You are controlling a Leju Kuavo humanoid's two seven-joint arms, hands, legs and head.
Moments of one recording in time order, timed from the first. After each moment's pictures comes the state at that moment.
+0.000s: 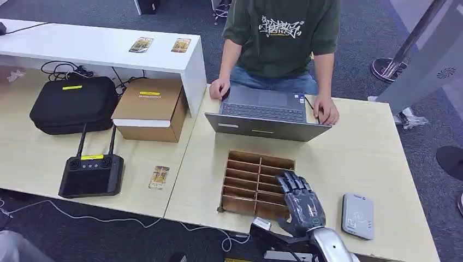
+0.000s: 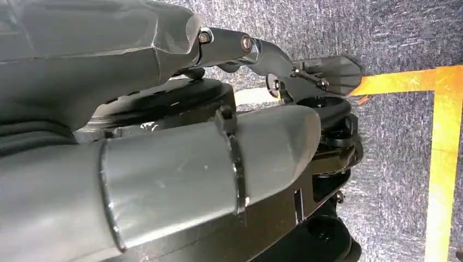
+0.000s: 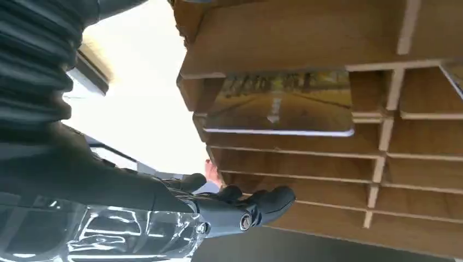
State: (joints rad) left arm -0.09 -0.22 0.29 -0.22 -0.38 0.13 0.10; right arm -0.15 -0.16 0.54 -1.41 1.25 -0.06 0.06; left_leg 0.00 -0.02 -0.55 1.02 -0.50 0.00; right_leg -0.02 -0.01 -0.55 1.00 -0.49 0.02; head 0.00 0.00
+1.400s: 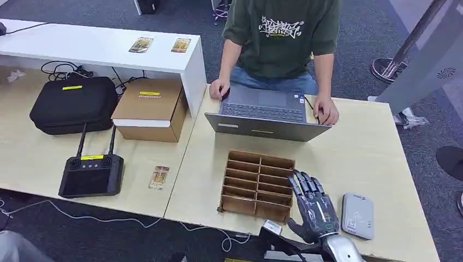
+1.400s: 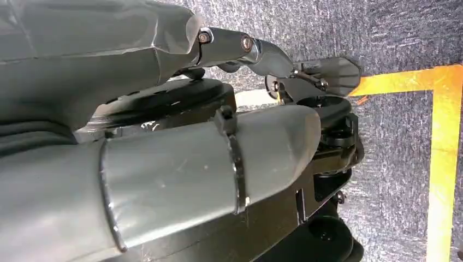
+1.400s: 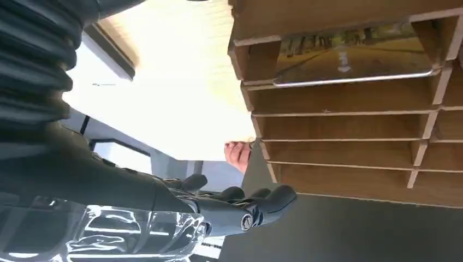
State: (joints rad) left arm -0.09 -0.22 0.29 -0.22 -0.40 0.14 0.09; right arm -0.08 -0.22 0.51 -1.54 1.25 -0.09 0.08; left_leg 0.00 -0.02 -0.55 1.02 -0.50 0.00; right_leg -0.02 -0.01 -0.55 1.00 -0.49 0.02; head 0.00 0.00
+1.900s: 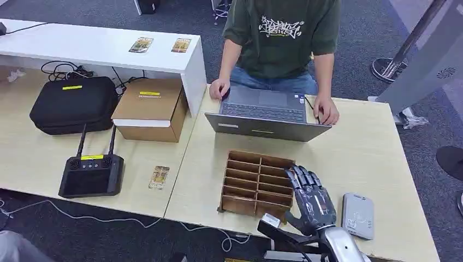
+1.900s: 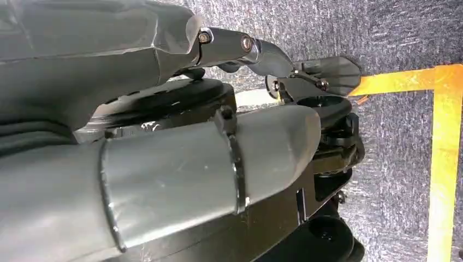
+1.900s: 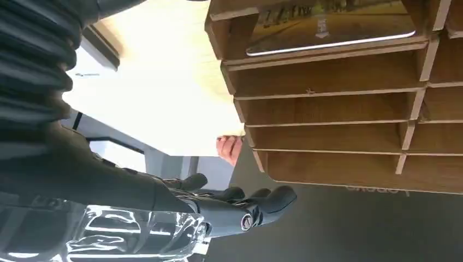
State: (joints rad) left arm -0.09 -0.22 0.29 -0.22 -0.40 0.13 0.09; right arm -0.13 -0.20 0.51 -1.49 1.24 -0.09 0.06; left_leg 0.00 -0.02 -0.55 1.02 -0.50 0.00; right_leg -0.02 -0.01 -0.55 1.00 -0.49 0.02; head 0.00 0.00
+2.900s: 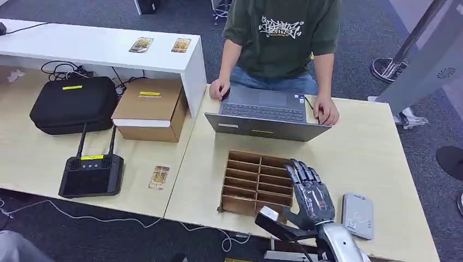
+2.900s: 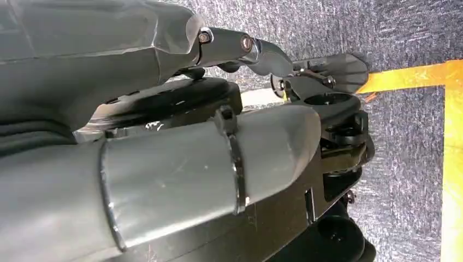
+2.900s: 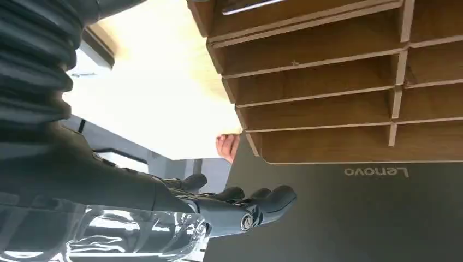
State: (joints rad) left arm -0.09 -0.22 0.29 -0.22 -0.41 0.12 0.11; right arm -0.15 -0.17 0.52 -1.52 1.20 -0.06 0.11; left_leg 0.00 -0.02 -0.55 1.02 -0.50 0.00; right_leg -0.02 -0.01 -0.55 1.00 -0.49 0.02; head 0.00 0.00
